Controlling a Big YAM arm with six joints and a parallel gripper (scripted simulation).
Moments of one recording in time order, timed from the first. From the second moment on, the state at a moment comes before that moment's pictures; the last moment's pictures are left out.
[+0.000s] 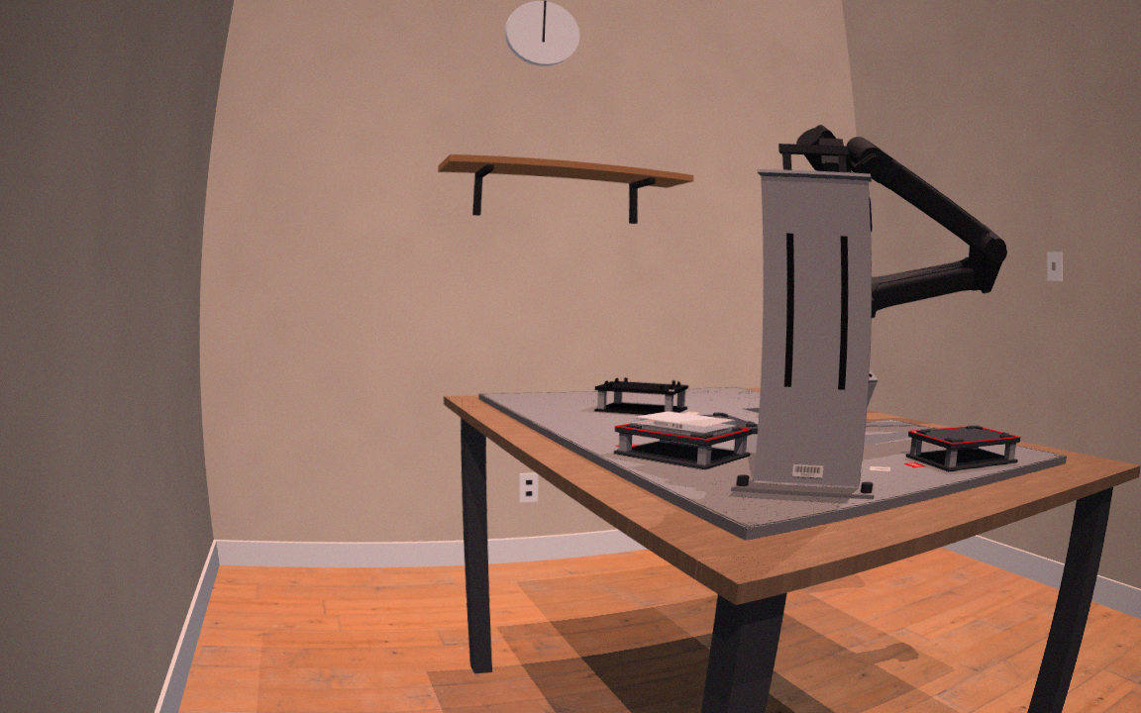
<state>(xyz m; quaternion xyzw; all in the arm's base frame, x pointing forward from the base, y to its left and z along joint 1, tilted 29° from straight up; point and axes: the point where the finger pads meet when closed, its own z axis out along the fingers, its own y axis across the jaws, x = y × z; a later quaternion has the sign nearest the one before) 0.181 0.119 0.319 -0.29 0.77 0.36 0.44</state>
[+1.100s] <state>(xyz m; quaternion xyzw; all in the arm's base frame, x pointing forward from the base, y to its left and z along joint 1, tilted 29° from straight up) 0.181 0.118 0.318 -0.29 0.77 0.36 0.44</state>
